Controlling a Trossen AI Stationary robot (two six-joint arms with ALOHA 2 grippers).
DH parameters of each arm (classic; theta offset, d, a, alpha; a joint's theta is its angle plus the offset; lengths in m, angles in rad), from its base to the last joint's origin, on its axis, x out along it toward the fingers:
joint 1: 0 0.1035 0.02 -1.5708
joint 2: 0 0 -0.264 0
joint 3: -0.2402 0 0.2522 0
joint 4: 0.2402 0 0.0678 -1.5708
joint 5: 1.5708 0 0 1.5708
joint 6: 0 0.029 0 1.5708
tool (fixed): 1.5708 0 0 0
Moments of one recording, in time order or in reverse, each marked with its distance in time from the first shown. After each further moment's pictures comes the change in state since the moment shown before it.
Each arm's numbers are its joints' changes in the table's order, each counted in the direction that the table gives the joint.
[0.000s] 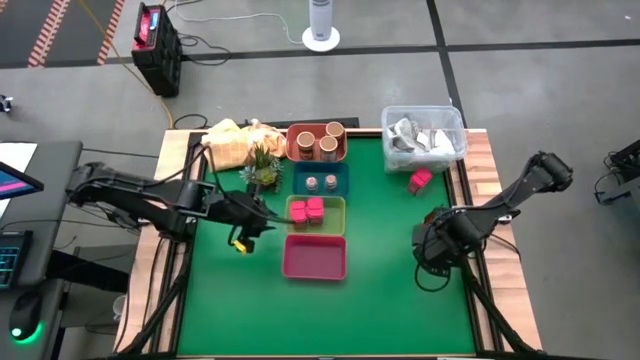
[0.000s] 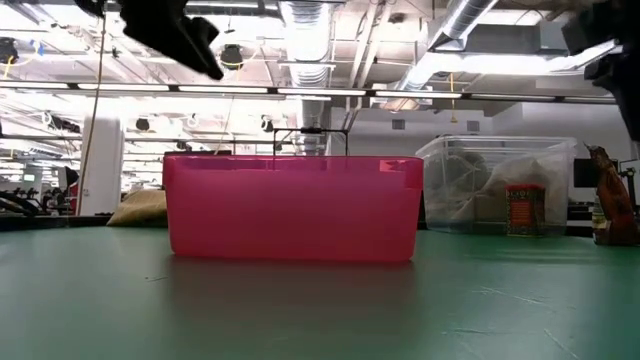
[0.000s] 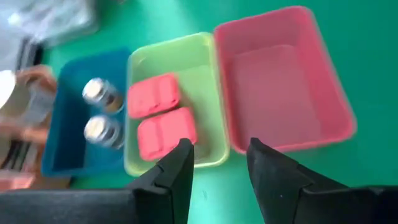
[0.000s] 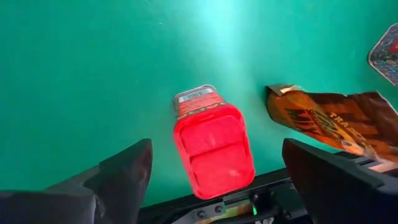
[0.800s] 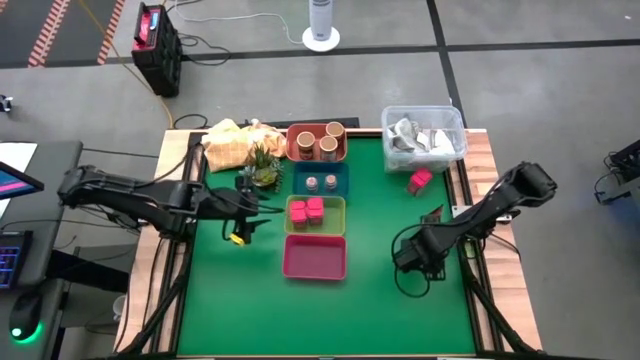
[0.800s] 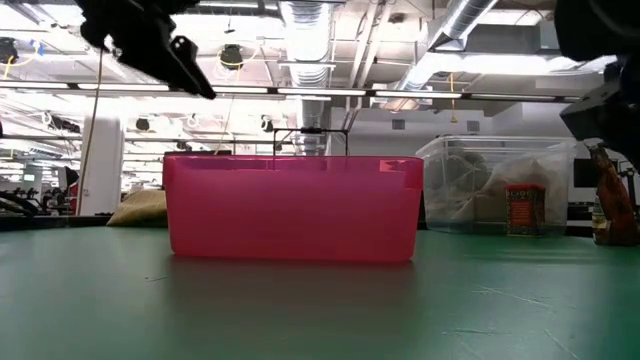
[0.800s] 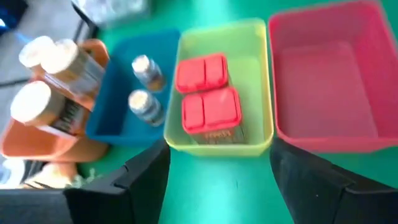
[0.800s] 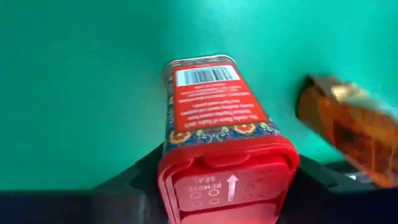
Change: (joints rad) left arm 0.027 -0.142 0.156 -0.088 -0.132 -0.042; right arm -0.083 0.254 0.096 -0.090 -0.119 -0.255
